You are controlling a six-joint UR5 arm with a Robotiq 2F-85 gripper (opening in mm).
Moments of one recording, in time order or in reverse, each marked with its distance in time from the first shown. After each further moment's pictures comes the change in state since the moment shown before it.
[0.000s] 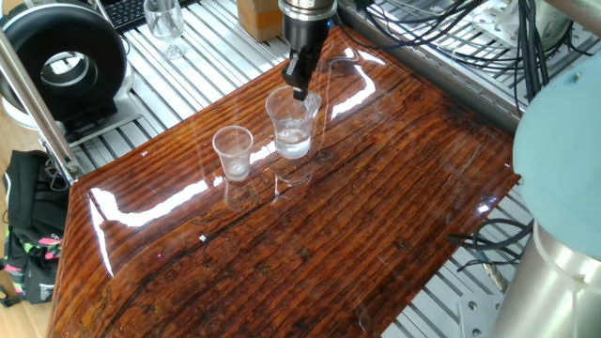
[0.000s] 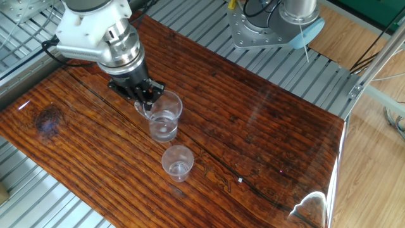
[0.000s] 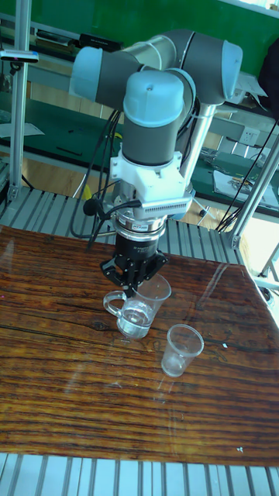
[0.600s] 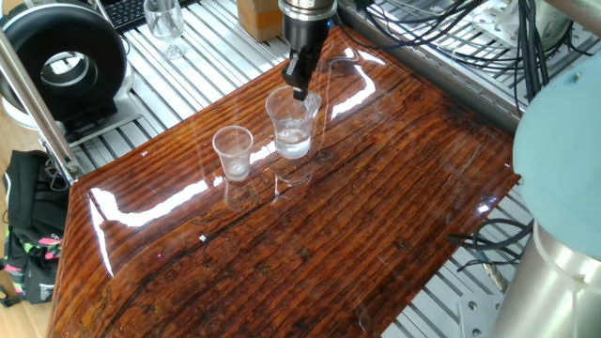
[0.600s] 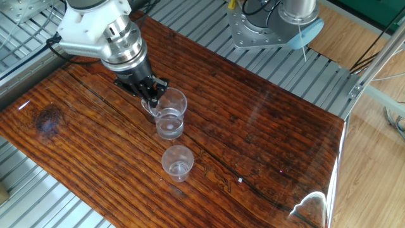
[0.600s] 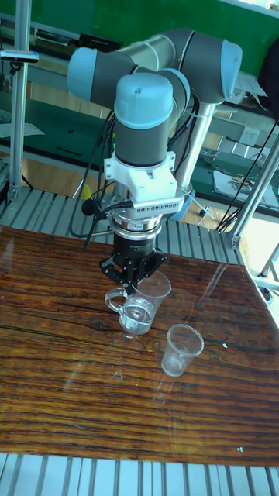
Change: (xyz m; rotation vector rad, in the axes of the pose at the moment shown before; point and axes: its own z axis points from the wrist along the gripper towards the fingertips) arm 0.008 0.003 0.008 -0.029 -0.005 0.024
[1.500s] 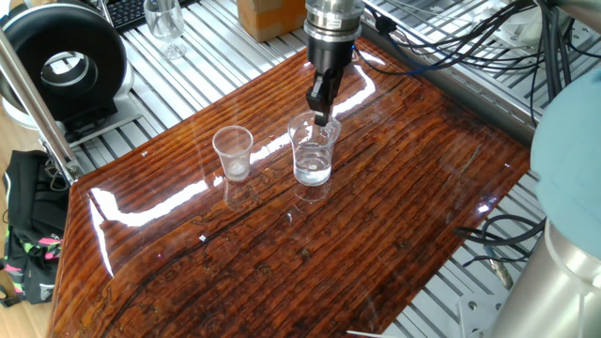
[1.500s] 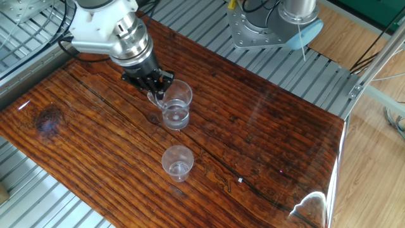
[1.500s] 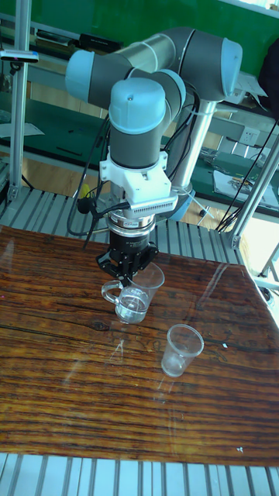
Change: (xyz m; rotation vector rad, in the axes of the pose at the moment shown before) arm 0.034 0.002 0.009 -0.011 0.053 -0.069
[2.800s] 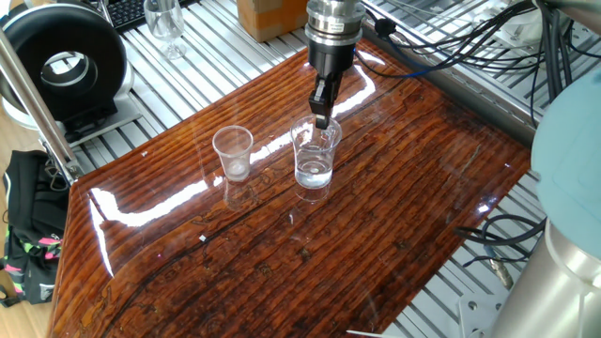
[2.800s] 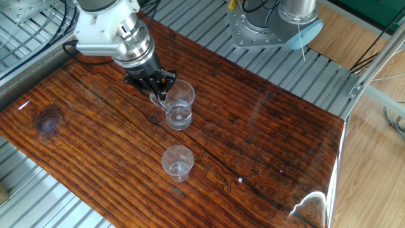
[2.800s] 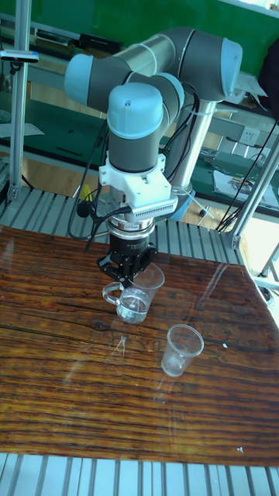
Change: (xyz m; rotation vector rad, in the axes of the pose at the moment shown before) arm 0.000 0.002 0.006 -0.013 0.000 -0.041
